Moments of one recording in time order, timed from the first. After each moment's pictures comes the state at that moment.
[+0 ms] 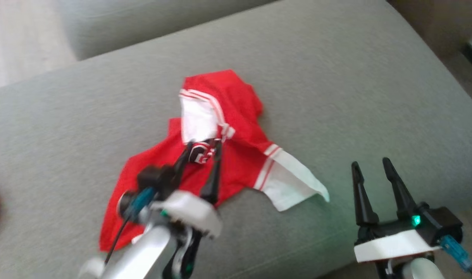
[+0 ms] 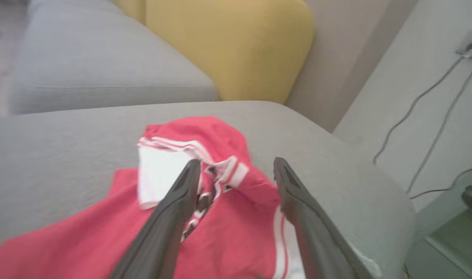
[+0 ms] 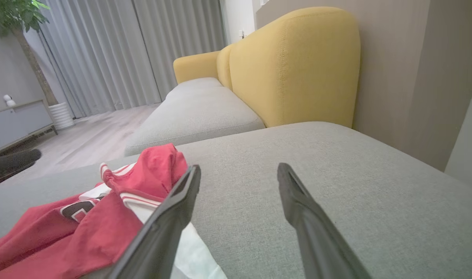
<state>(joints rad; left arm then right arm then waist) -0.31 0.18 -0.76 0.21 -0.63 0.29 -0.25 0.06 -0.05 0.11 0.10 0.16 0.12 -0.26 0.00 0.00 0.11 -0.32</state>
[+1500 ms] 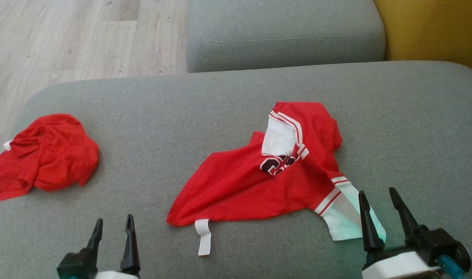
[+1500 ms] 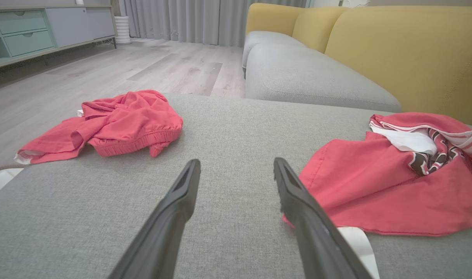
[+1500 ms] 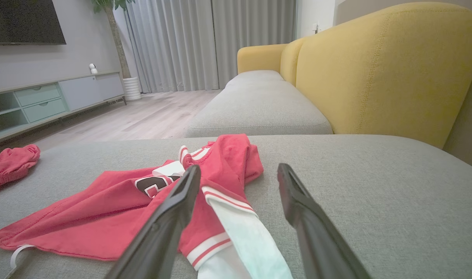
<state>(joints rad) 0.22 0.08 -0.13 0.12 -0.19 0.11 -0.25 0.14 -0.05 0.05 0.18 0.08 0.12 -0.26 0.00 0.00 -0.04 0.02</state>
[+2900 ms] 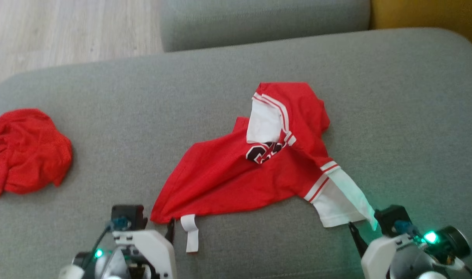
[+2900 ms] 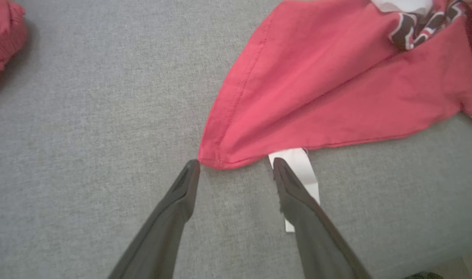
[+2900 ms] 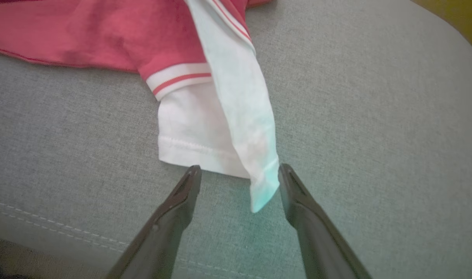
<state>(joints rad) 0.11 0.07 -0.25 0.05 -0.16 0.12 0.39 0.15 -0.20 0.17 0.03 -0.06 0.12 0.44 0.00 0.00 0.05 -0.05</state>
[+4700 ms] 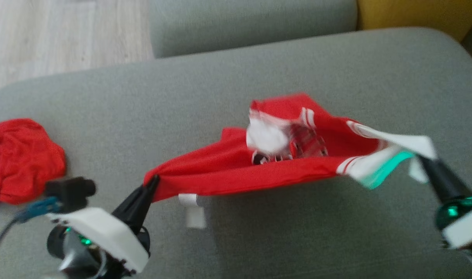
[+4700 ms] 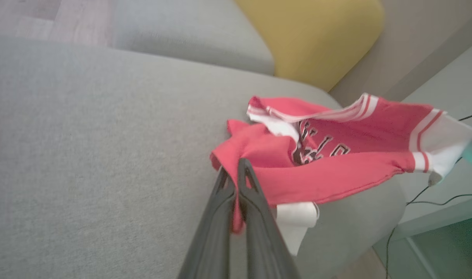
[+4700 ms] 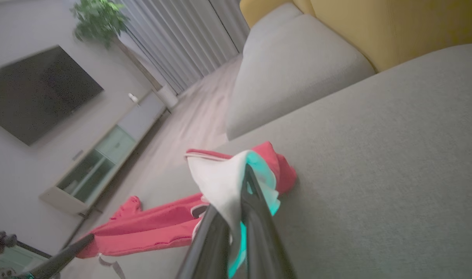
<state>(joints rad) 0.12 0.12 -0.12 -0.33 -0.55 -0.01 0.52 0.11 -0.09 -0.16 -0.44 0.78 0.12 0.68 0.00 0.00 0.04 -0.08</state>
